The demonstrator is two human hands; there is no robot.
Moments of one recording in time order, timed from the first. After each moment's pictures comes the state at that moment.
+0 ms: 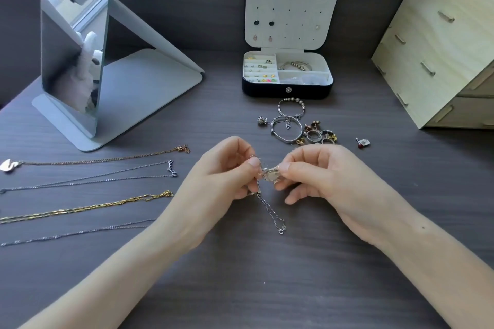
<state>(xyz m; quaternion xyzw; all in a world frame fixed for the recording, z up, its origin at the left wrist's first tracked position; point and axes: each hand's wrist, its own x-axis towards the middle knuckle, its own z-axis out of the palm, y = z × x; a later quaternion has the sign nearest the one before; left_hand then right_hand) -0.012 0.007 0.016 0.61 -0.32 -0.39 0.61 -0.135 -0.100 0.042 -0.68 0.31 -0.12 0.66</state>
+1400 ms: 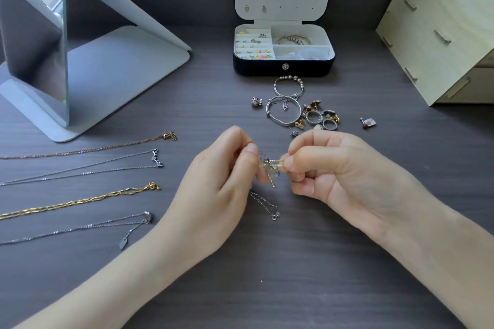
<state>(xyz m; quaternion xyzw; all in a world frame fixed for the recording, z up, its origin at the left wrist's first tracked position) -0.028 0.008 0.013 0.71 -0.43 -0.21 0.51 -0.137 -0.102 0.038 -0.52 0.33 -0.12 0.78</state>
